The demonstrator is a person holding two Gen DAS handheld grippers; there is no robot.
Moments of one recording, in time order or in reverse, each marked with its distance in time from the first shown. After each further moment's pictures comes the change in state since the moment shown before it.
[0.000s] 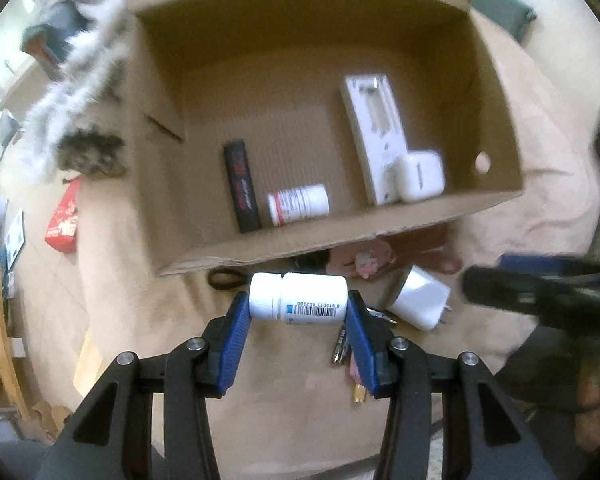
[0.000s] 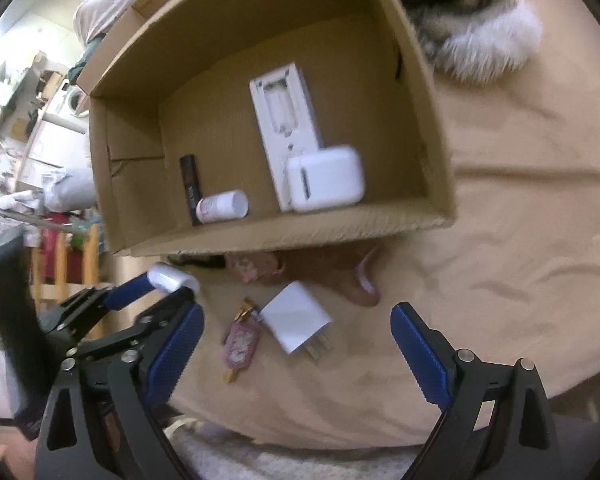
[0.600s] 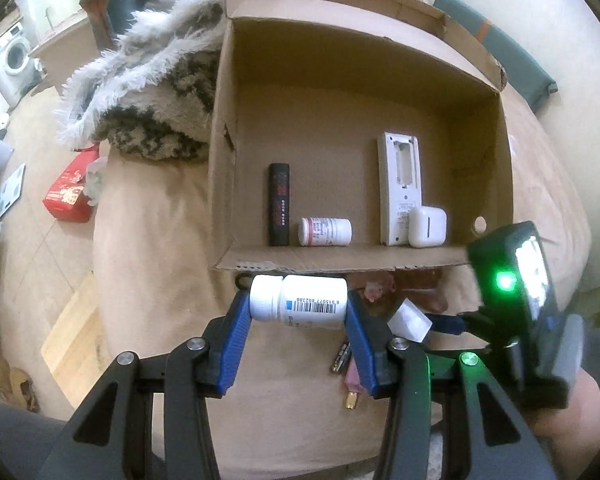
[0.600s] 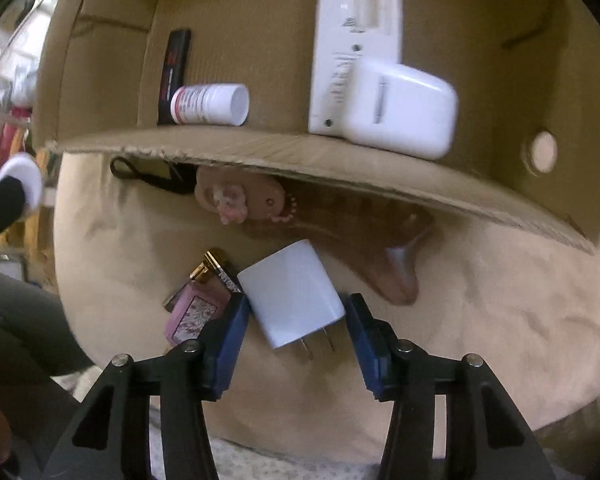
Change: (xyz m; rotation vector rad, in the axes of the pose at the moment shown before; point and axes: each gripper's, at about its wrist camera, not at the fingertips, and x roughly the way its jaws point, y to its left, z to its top) left arm -0.029 0.057 -0.006 -0.195 -0.069 -0.067; right arm 0.083 0.041 -0.006 -0.301 0.193 -0.304
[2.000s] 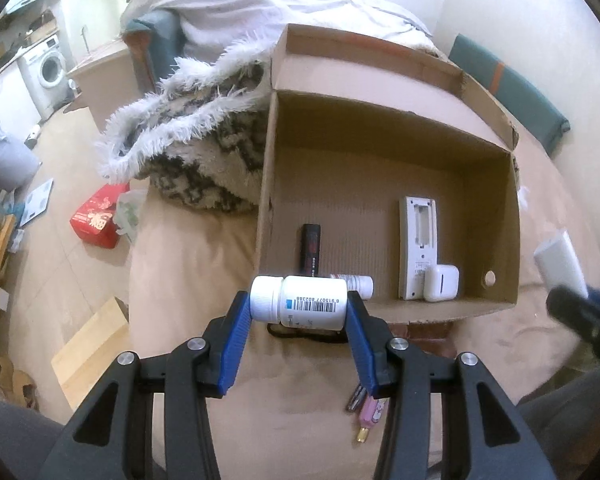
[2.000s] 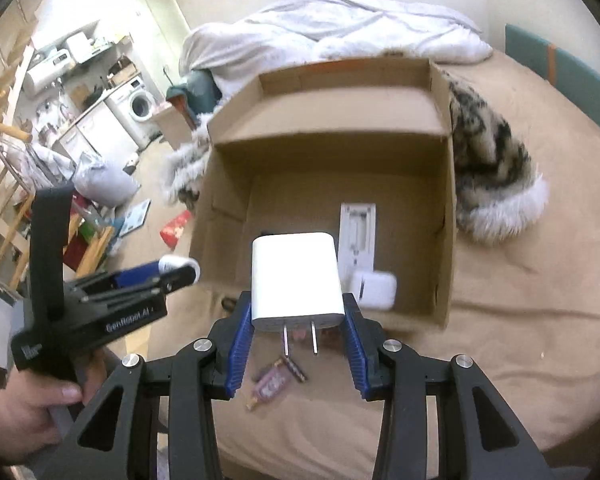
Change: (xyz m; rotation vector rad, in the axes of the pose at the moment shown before) left arm -0.032 0.014 0.014 -0.067 -0.182 0.081; right arm -0.177 -0.004 -0.046 -0.015 -0.625 0.123
